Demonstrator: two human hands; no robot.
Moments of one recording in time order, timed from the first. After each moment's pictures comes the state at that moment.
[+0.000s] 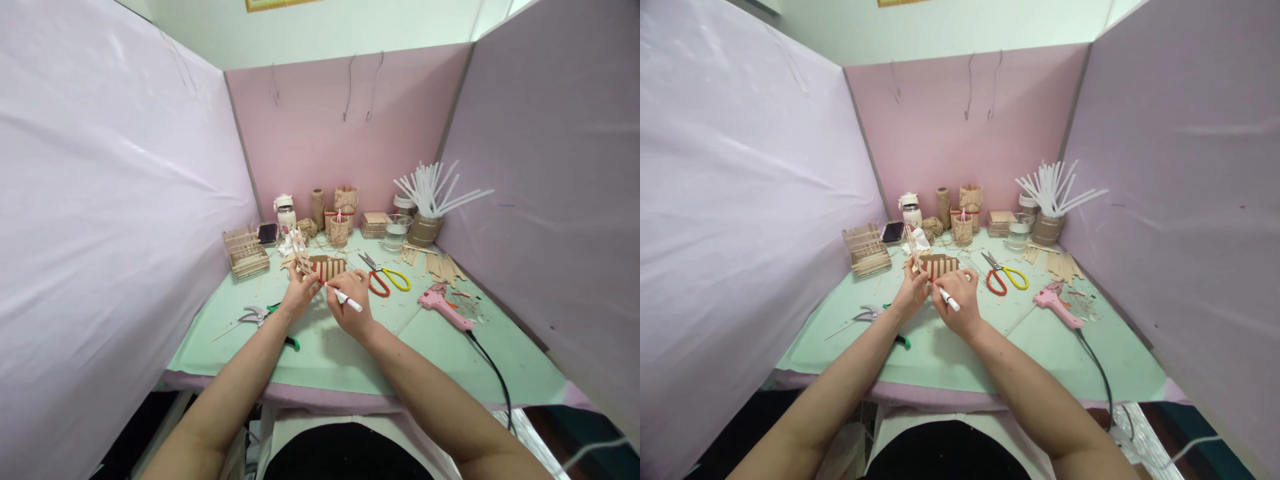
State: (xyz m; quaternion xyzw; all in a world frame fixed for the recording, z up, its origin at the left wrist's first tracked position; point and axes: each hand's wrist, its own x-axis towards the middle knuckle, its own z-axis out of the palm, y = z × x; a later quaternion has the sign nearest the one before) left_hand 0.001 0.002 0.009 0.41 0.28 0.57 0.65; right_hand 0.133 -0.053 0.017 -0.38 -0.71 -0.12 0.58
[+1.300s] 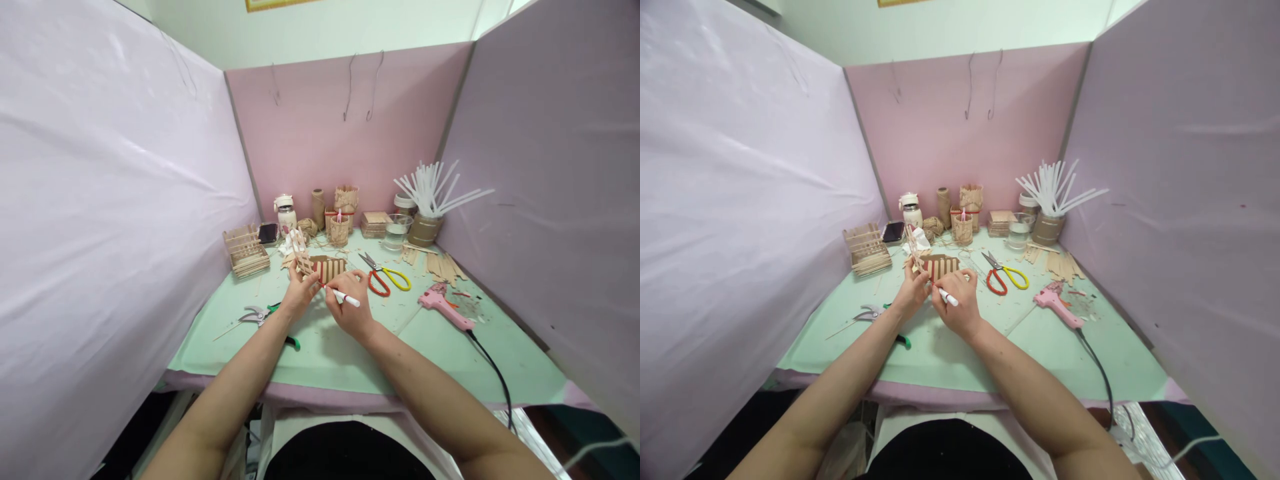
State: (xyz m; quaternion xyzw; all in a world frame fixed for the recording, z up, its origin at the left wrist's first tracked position) left_hand 0.001 0.001 0.010 0.40 0.28 0.58 0.65; right_hand 0.133 -0.053 0.017 -0.38 -0.72 -0.13 0.57
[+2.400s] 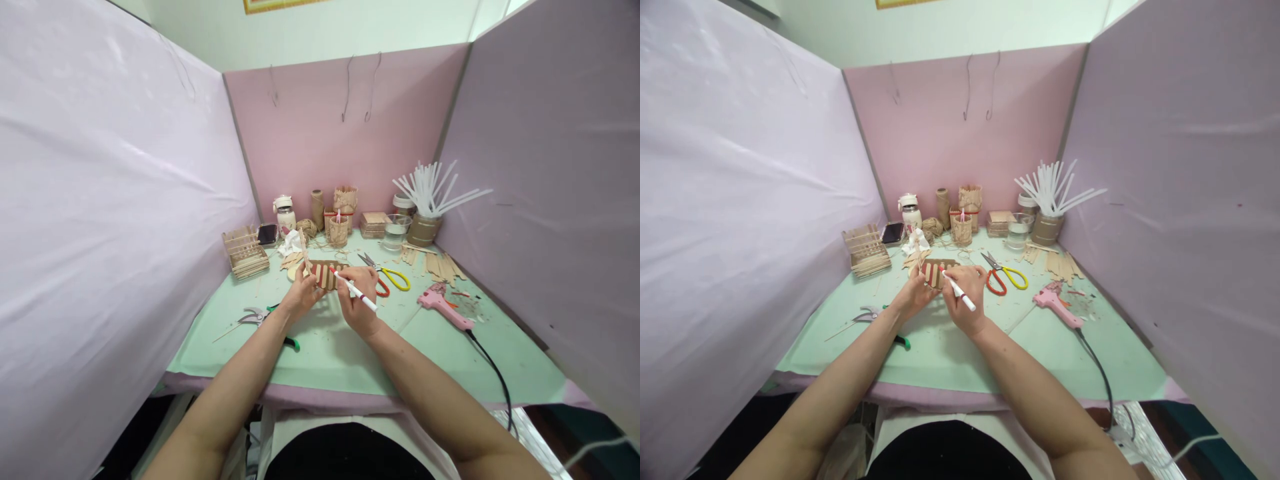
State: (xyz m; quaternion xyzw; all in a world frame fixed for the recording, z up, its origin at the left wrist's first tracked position) left_hand -0.004 0.003 0.007 0.41 0.22 0.49 0.73; right_hand 0.143 -0.047 0.015 -0.38 -0.66 -0.13 0.64
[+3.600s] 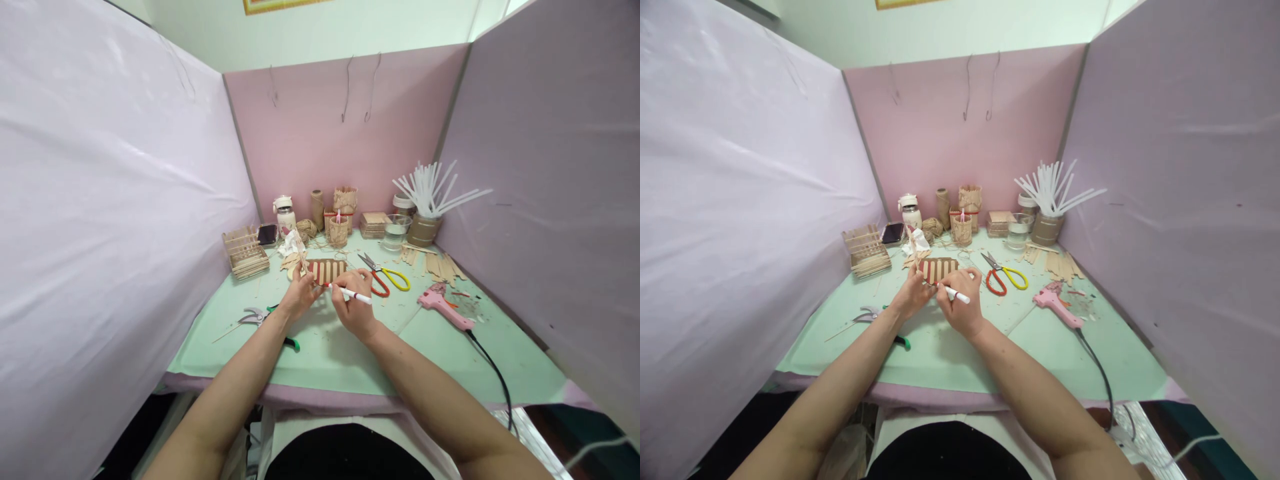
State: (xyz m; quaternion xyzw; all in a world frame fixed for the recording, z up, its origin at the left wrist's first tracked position) left_hand -0.004 0.003 0.007 0.40 0.24 0.53 0.71; right_hand 0.138 -0.050 0.014 -0.39 -0.69 -0.10 0.60
